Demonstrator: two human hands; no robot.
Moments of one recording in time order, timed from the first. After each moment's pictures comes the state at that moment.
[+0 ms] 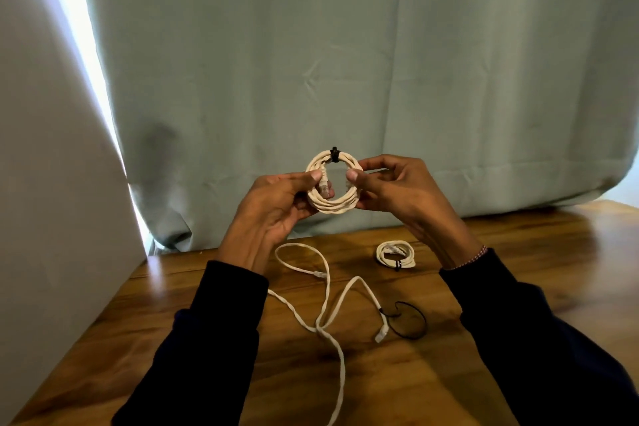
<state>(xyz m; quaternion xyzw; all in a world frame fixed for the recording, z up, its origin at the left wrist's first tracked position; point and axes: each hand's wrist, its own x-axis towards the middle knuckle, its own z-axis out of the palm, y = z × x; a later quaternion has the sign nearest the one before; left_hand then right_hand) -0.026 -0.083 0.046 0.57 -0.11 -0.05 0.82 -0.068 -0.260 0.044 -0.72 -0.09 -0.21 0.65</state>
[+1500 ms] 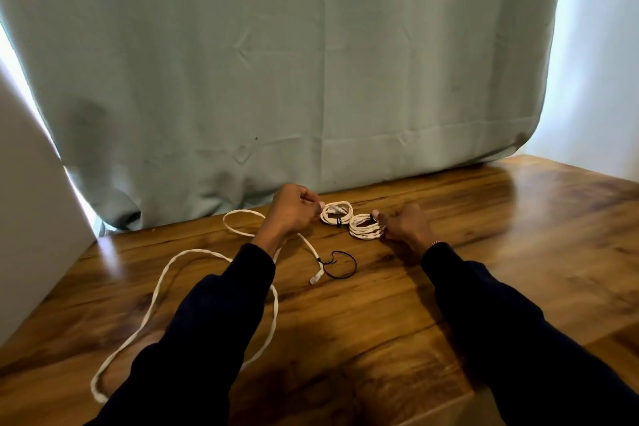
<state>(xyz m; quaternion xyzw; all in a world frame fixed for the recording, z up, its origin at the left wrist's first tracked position) -0.022 -0.179 -0.044 0.85 -0.17 0.01 0.50 -0.044 -0.412 -0.114 -0.84 0.24 -0.19 0.44</state>
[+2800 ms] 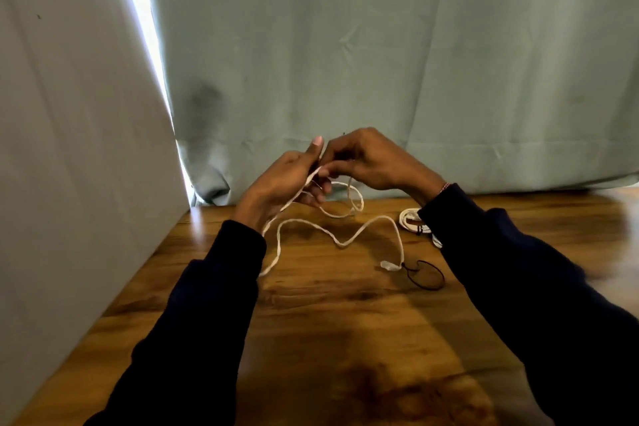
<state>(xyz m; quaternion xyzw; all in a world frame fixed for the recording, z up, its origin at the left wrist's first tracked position) -0.038 -0.030 0.017 0.78 -0.20 -0.01 0.59 -0.039 -0.210 0.046 -0.87 -0.38 -0.17 0.26</state>
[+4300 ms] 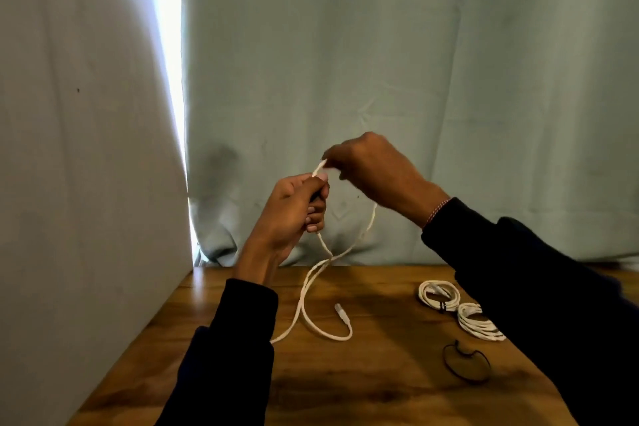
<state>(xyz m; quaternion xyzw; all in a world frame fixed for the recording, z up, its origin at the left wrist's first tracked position) -0.030 -0.014 0.059 0.64 -0.28 0.09 0.71 -0.010 -0.174 0.122 -0.82 -0.33 -0.46 -0.04</state>
